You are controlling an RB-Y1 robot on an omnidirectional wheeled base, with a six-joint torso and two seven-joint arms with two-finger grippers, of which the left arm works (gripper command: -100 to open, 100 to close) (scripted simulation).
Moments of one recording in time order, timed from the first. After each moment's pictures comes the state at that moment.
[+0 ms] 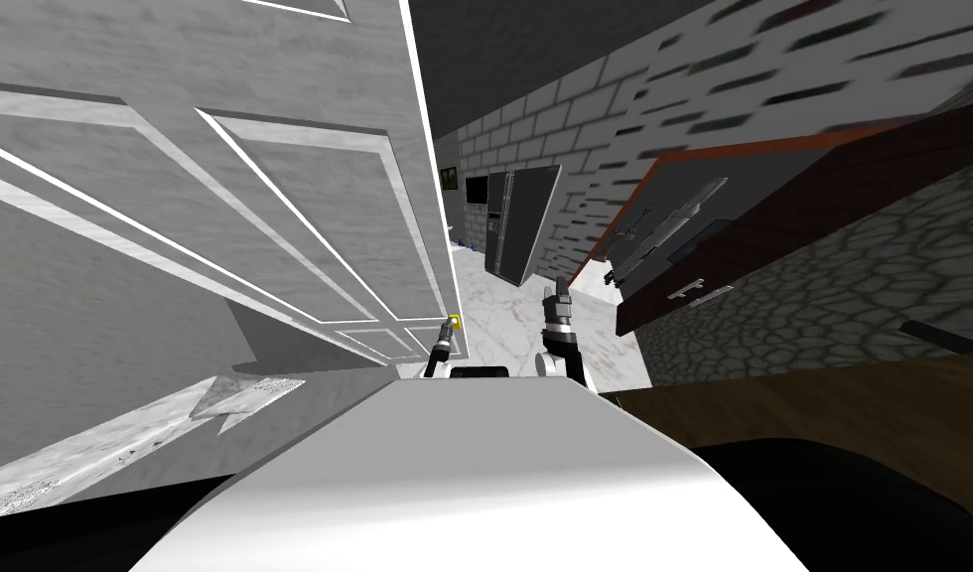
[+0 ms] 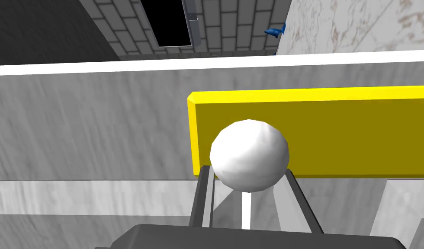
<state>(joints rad) 0.03 0.01 -0.10 -0.84 0.14 -0.75 -0.14</state>
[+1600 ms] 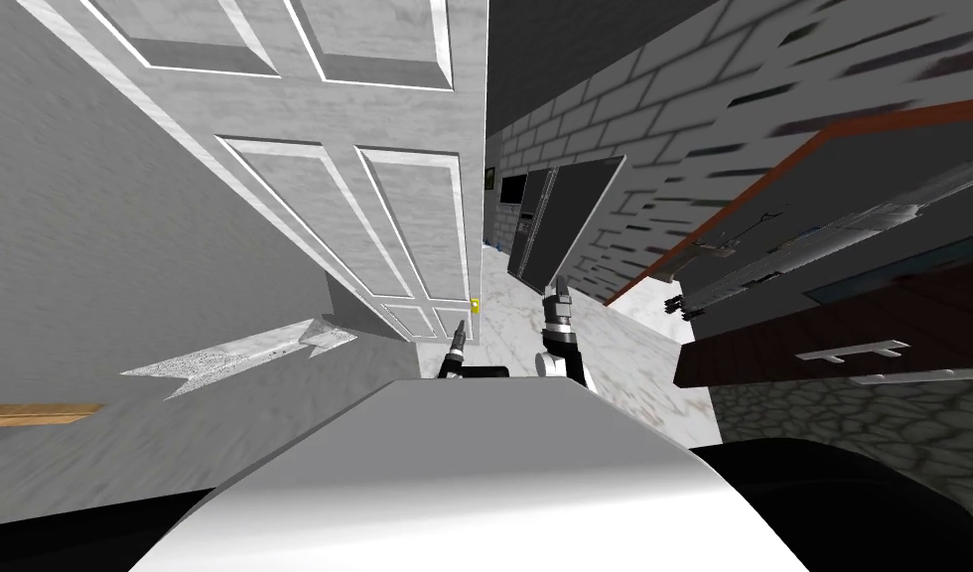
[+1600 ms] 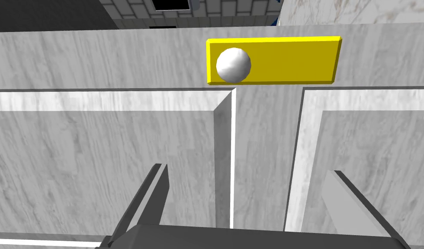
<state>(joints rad) 0.12 -0.01 -0.39 -0.91 0.32 -0.80 -0.31</state>
